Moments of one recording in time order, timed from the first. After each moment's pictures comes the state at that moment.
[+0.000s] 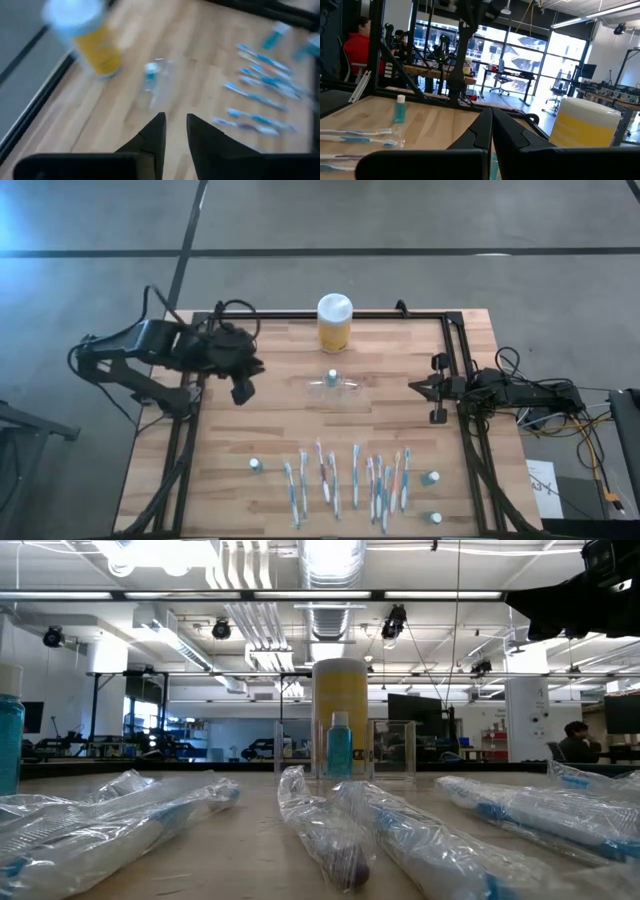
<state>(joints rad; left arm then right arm) -0.13 1.20 1.64 -1.25 -0.34 -0.47 0.02 0.02 0.01 0.17 0.08 -0.19</state>
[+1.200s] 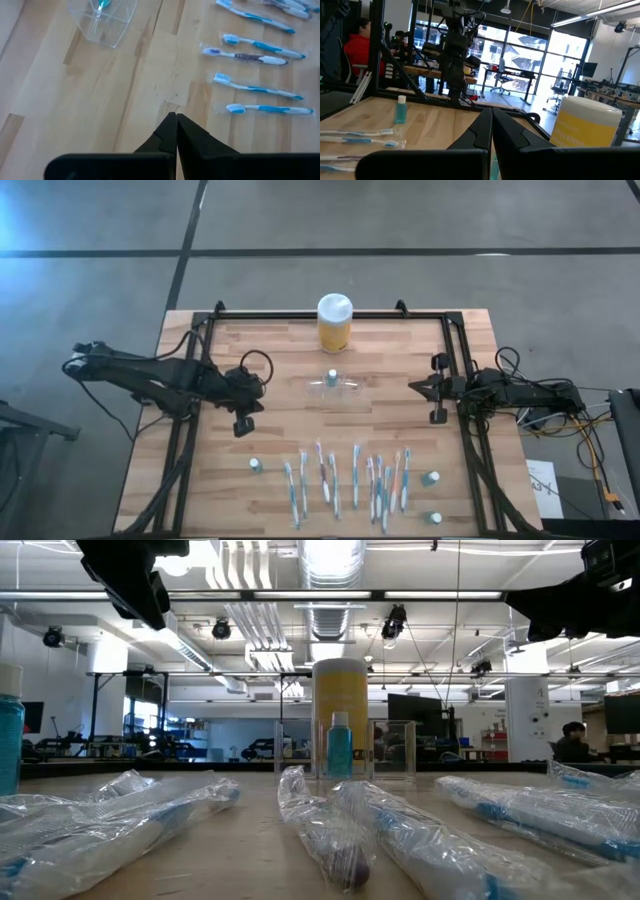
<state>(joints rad) -0.18 1.03 0.95 -0.85 -0.10 -0.45 0.02 0.02 0.01 0.17 0.08 -0.18</state>
